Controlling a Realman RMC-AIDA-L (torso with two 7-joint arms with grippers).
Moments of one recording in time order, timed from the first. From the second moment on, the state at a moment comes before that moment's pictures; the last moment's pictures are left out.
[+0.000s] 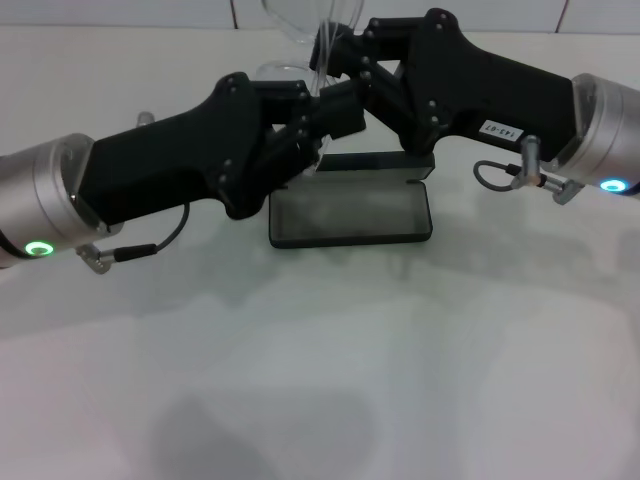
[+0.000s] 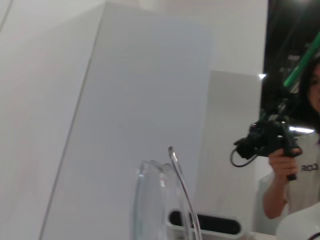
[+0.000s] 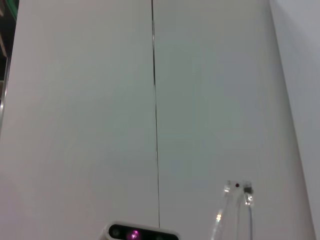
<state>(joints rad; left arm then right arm) -0.50 -2.07 1.09 0.55 1.23 1.87 -1.27 0.71 2.03 -1.63 -0.44 -0.69 -1.56 0.95</state>
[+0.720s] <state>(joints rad) -0.50 -2.06 1.08 0.55 1.24 1.86 -1.27 0.70 2.02 -1.64 -0.44 -0.71 -1.51 0.93</state>
